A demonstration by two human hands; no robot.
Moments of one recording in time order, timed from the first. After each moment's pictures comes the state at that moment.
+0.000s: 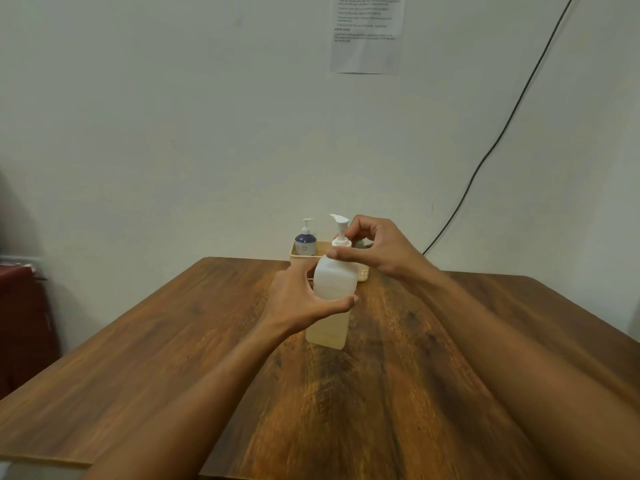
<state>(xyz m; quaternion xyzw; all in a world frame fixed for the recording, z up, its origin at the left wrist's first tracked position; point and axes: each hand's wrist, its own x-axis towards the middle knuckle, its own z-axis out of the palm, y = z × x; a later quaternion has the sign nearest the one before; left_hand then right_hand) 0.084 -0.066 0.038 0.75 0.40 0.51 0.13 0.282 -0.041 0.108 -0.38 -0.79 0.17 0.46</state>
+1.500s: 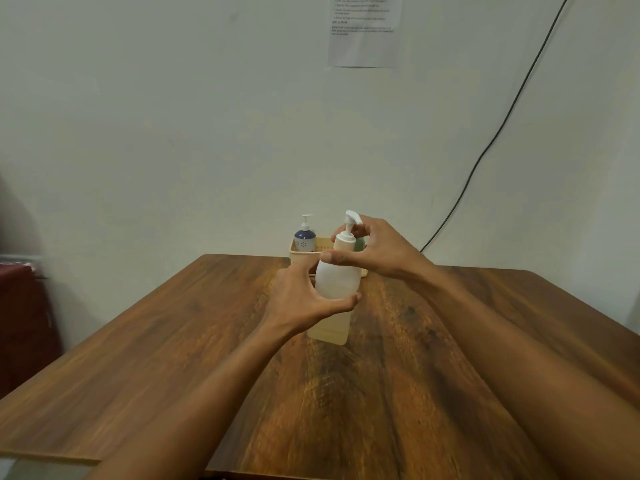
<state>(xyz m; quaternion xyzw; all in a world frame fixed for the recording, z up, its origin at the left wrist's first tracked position) 0.088 -0.067 0.033 0.75 0.38 0.53 0.11 0.275 -0.052 0.108 -0.45 -0.78 0.15 0.41</state>
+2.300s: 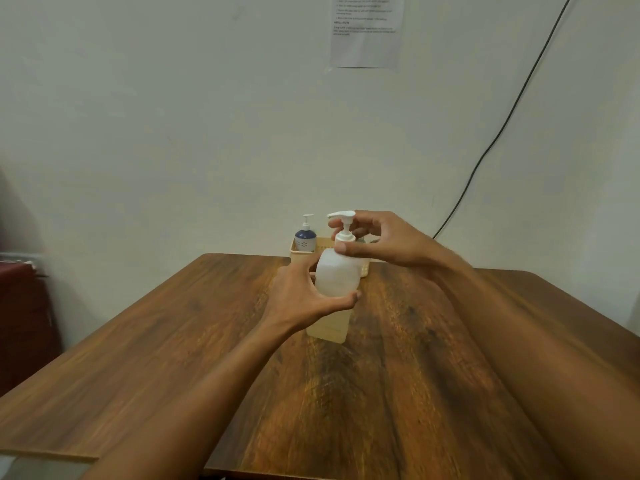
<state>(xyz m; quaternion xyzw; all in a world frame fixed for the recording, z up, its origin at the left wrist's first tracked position) 0.088 -0.067 0.037 0.75 0.38 0.53 0.11 0.294 -0.051 0.128 -0.41 -0.83 0.17 0.35</state>
